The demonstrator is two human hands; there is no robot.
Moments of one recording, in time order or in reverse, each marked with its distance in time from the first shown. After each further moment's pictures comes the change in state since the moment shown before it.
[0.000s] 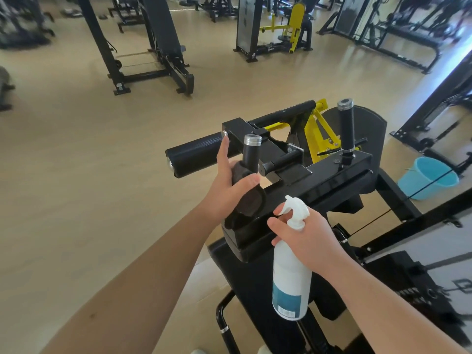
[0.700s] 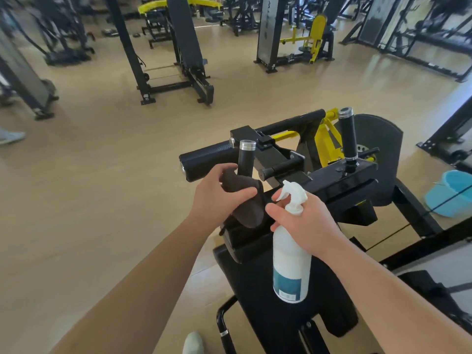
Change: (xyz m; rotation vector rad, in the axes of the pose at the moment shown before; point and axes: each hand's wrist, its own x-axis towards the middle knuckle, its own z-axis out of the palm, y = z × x) left_hand -0.019 0.007 0.015 0.373 0.373 -0.071; right_hand 0.014 -0.014 -0.037 0.052 -0.081 -0.160
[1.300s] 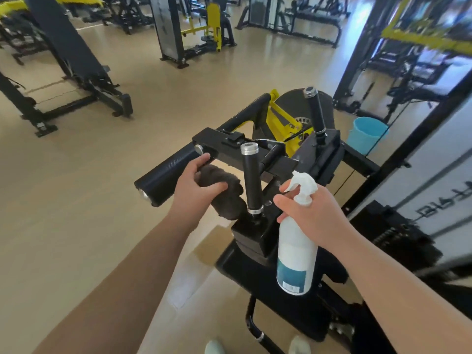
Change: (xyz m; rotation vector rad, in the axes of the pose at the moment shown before) left_hand 0.103 -0.042 -0.057 -0.267 -0.382 0.025; right_hand 0.001 -0.038 0.063 0.005 0.408 0.269
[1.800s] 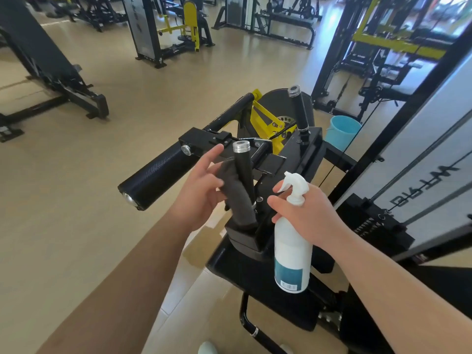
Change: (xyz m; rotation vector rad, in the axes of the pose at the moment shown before) left_hand -0.012 0.018 0.007 -0.422 -0.434 -0.029; right_hand -0.020 -0.010 0.001 0.026 0.059 0.006
